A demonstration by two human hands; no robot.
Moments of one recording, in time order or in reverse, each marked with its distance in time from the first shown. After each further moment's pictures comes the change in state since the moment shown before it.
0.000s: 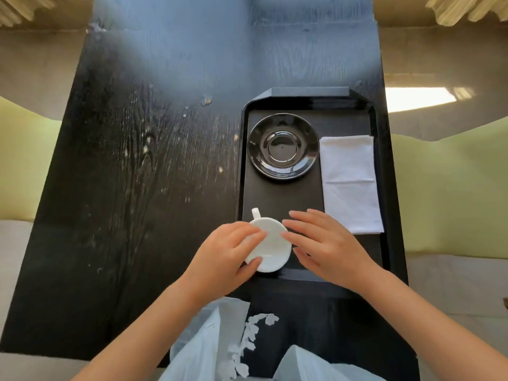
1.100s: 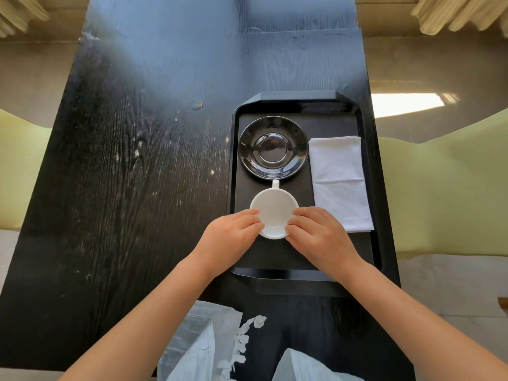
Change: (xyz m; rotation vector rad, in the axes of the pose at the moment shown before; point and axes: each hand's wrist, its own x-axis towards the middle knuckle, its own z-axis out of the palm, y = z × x) left_hand 0.037 -0.008 0.015 0.113 0.039 0.136; right_hand 0.004 0.006 0.006 -0.160 0.116 0.036
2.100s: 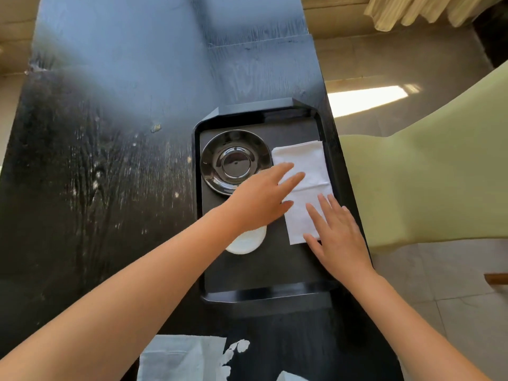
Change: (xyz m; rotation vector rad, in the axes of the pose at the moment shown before) left_hand 0.148 0.020 0.015 -0.019 -0.210 0.076; right_hand -0.050 0.048 -0.009 -0.109 -0.281 0.666
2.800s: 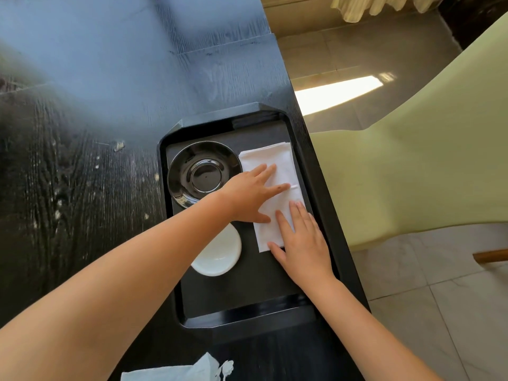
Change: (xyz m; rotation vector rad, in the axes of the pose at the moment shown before) left_hand 0.063 -0.026 0.030 0.291 -0.374 0.138; right_hand 0.014 -0.017 0.022 0.061 -0.057 0.126
